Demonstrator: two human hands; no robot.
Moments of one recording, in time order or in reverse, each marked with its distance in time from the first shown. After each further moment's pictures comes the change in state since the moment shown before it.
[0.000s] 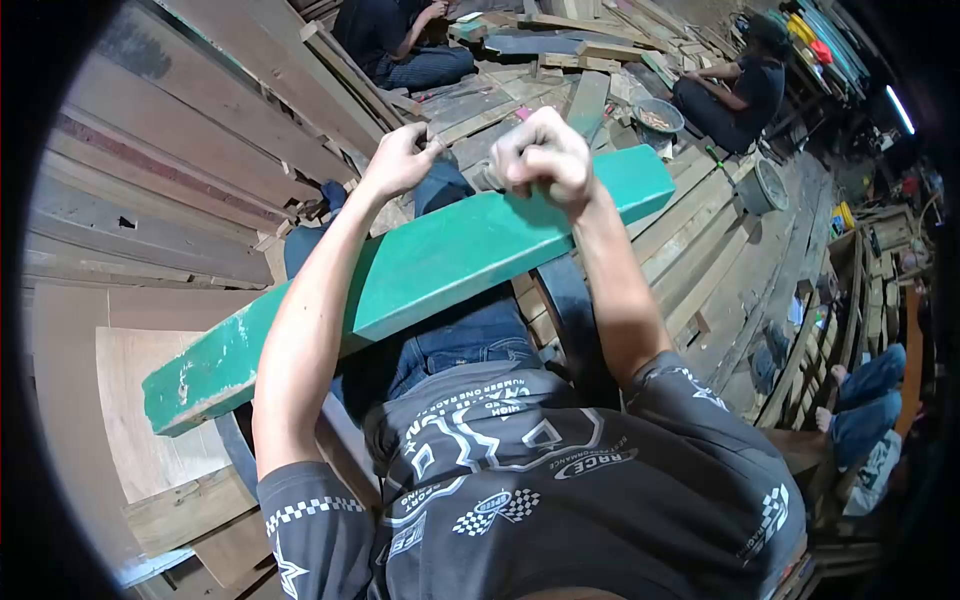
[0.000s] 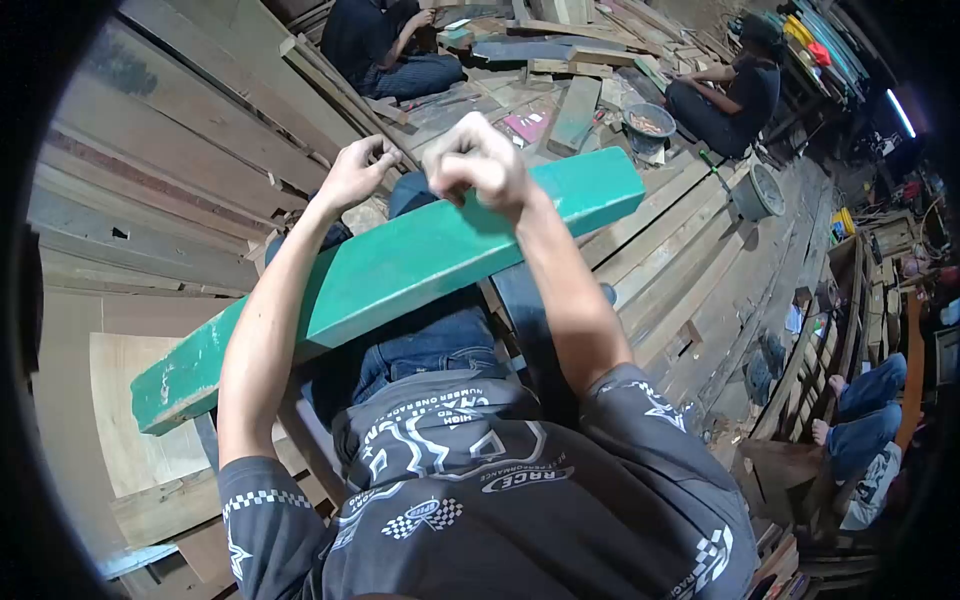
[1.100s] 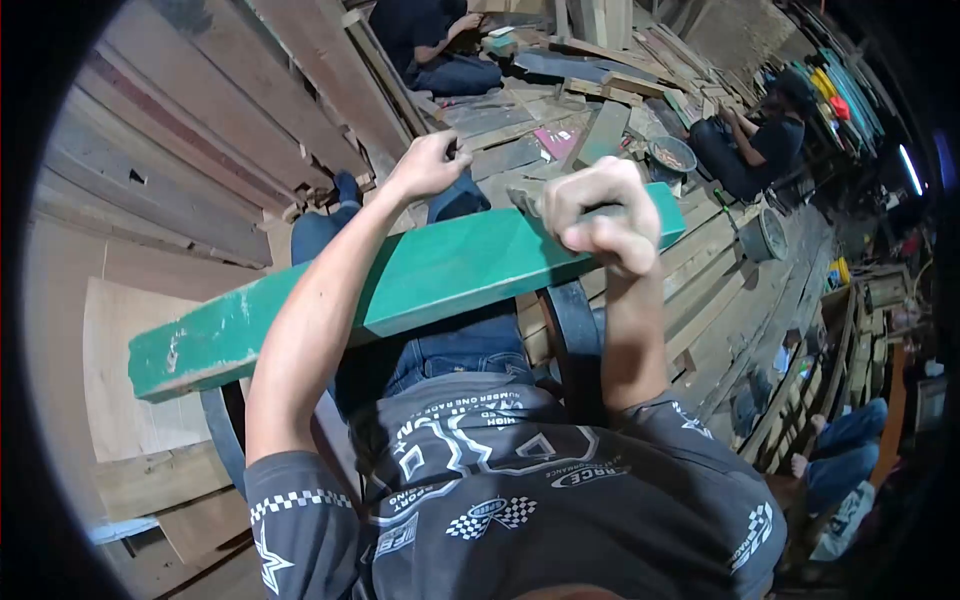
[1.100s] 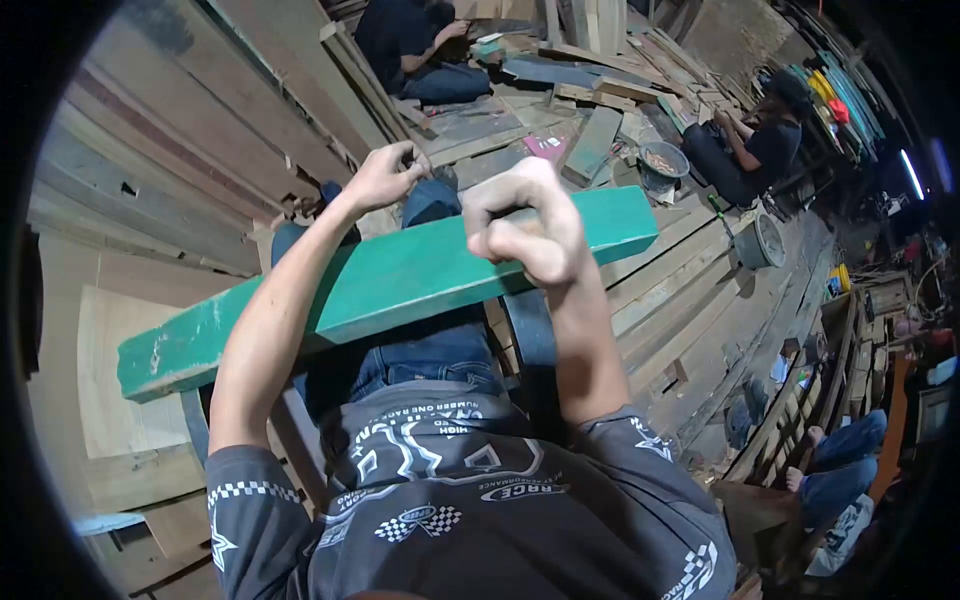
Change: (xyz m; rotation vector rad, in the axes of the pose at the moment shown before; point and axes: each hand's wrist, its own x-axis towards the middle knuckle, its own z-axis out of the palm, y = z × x) left_hand -0.001 -0.006 0.001 0.002 -0.008 -0.007; right_hand -0.017 -0.050 0.039 -0.108 0.054 -0.172
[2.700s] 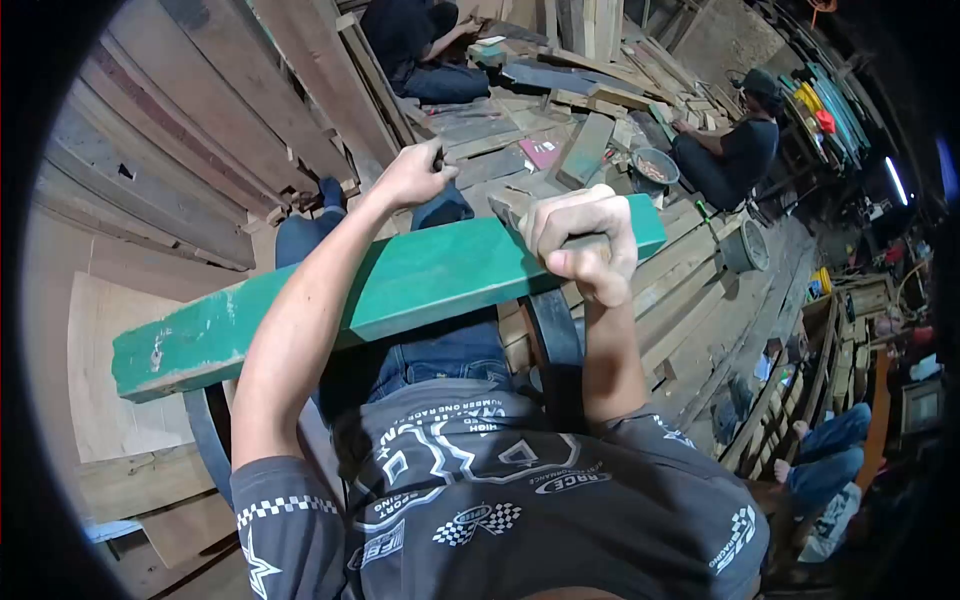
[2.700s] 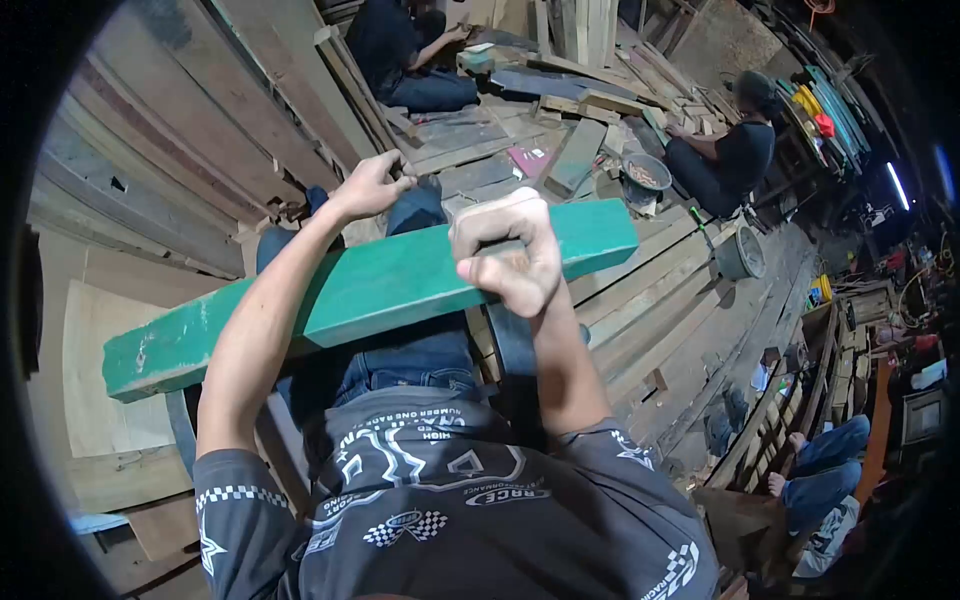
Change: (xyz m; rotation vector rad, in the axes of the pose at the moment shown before) left_hand -0.005 0.004 -0.004 -0.012 -0.044 -0.025; right_hand -0.005 0.003 0.004 -0.087 -0.063 -0.133
